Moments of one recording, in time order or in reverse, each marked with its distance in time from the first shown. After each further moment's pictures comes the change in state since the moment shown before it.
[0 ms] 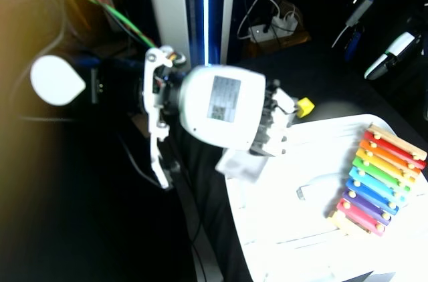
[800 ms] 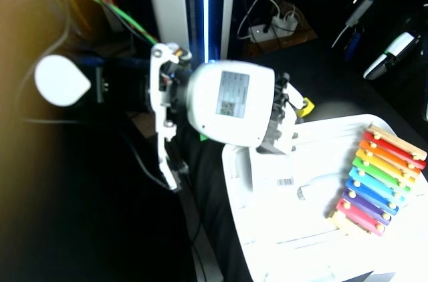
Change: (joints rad) left arm 0.006 0.000 0.000 -0.002 0.000 0.000; right arm 0.011 -0.011 -0.002 -0.043 0.004 0.002
